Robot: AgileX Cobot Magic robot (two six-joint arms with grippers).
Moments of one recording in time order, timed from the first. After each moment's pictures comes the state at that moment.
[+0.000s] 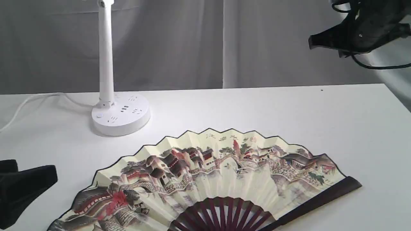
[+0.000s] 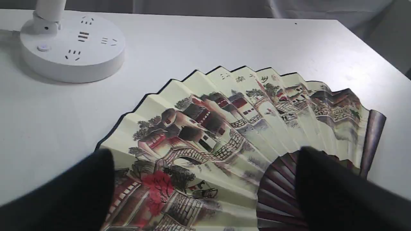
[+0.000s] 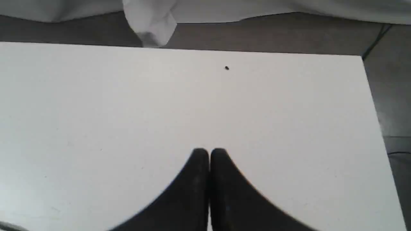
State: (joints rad) left arm 0.19 0.90 -0.32 -1.58 0.67 1.57; right arm 0.07 2.00 -1.77 -0.24 0.73 0.18
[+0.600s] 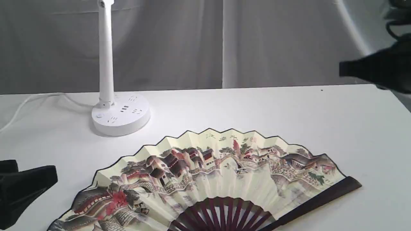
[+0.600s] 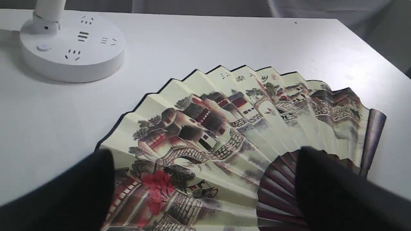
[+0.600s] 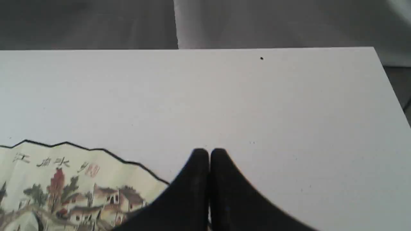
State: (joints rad) left arm 0.19 0.90 -0.32 -1.58 0.67 1.57; right arm 0.07 1.34 -0.88 -0.13 0.19 0.17
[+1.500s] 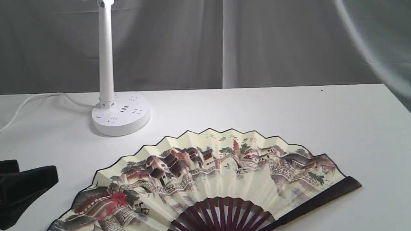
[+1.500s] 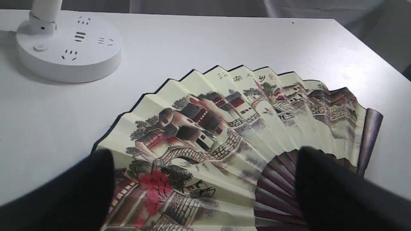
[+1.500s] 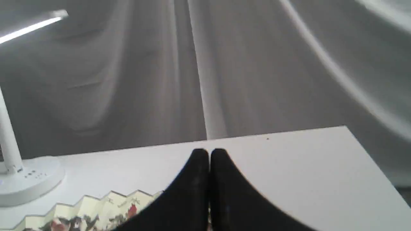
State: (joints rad) left arm 0.19 0.90 -0.32 -1.58 0.68 1.57; right arm 0.07 0.04 -0.24 0.01 0.28 0.14
